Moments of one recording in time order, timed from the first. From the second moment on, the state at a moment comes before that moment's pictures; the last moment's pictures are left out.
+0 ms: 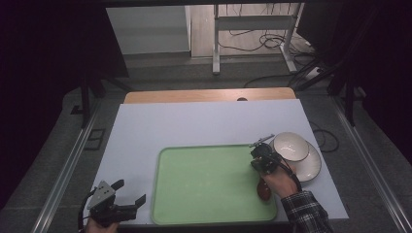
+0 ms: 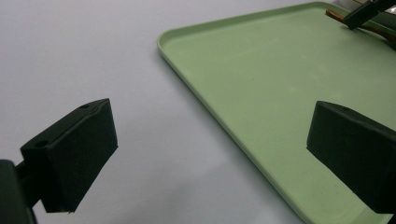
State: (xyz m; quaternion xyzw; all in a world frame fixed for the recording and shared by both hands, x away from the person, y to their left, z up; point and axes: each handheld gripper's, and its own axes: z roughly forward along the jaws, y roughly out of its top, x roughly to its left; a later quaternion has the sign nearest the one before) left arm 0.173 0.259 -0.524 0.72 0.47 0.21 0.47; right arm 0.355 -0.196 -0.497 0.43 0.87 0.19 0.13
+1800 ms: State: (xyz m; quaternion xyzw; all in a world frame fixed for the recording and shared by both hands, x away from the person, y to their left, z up) left arm 0.172 0.259 -0.525 0.72 0.47 0.21 0.47; right arm 0.336 -0.183 -0.471 0.37 0.88 0.26 0.15
